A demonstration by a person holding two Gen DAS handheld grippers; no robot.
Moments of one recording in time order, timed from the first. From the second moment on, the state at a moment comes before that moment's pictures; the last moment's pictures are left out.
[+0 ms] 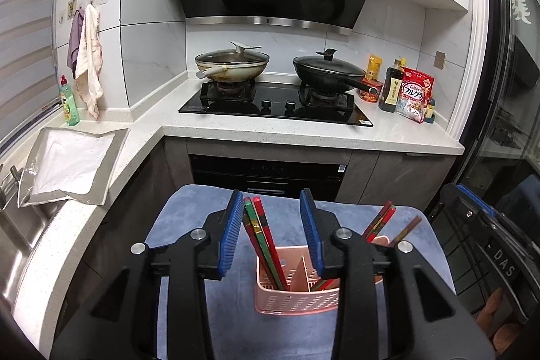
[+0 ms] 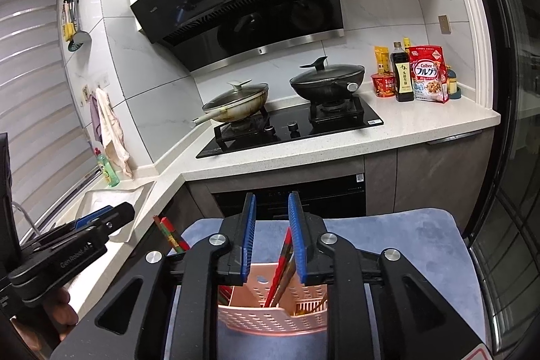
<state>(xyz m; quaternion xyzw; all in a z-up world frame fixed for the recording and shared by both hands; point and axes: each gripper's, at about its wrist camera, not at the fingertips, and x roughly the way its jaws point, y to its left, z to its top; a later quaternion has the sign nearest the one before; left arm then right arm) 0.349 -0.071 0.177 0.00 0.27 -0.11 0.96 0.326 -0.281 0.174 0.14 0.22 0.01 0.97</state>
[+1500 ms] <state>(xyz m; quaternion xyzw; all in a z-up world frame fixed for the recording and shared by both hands) 0.233 -0.062 0.111 0.06 0.30 -0.08 0.95 0.188 -0.239 0.119 0.06 0.28 -0.04 0.96</state>
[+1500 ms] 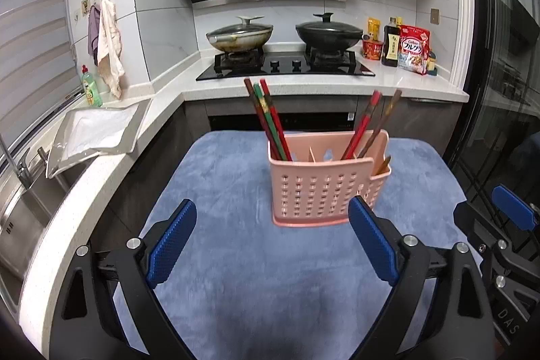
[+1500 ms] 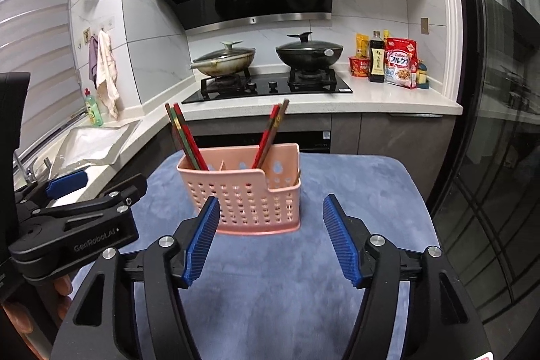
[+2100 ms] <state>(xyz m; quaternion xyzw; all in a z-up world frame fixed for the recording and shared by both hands) 0.212 -0.049 0.077 0.05 0.34 -0.07 0.94 0.168 -0.233 0.089 0.05 0.31 -0.05 0.95</state>
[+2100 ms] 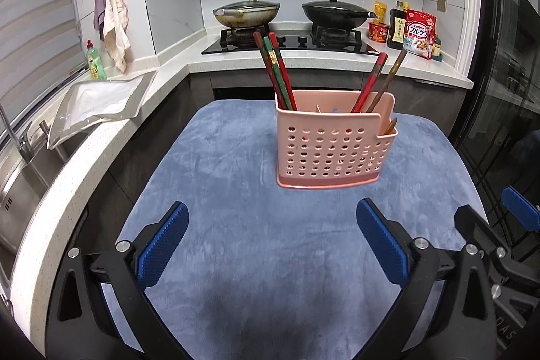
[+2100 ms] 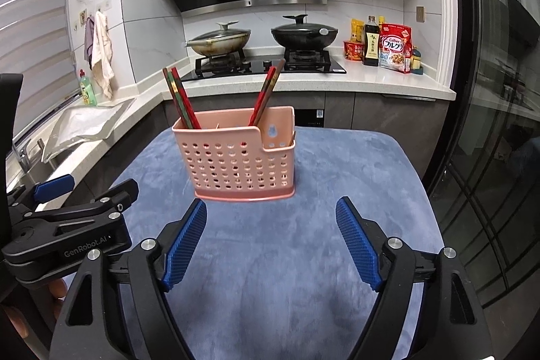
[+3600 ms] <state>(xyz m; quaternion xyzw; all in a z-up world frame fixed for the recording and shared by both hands) 0.217 -0.055 0.043 0.07 0.35 -0.04 0.93 0.177 -0.236 0.051 0.06 0.33 -0.07 0.94</state>
